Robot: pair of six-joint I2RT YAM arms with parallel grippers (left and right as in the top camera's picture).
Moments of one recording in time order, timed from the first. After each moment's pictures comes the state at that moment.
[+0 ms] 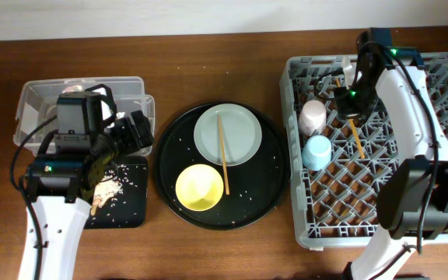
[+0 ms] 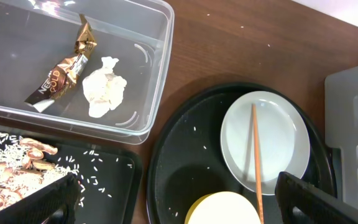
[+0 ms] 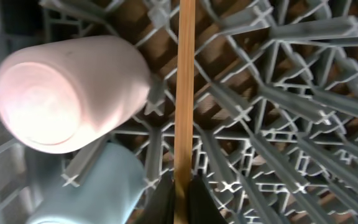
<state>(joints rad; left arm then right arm) -0.06 1.22 1.24 -0.88 0.04 -0.35 -0.07 1.97 1.77 -1.23 0.04 -0.14</state>
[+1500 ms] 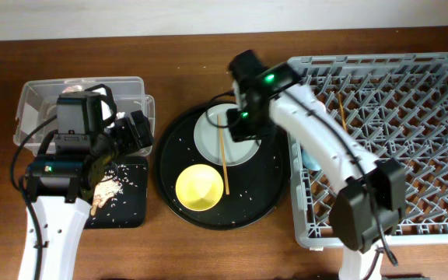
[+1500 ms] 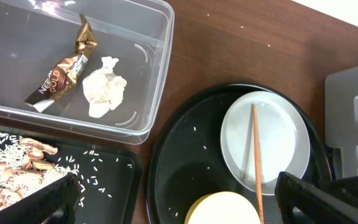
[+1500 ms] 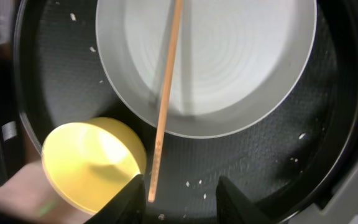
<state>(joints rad) -0.06 1.22 1.24 -0.88 0.04 -0.35 0.53 2.00 1.83 -1.22 -0.15 0.36</state>
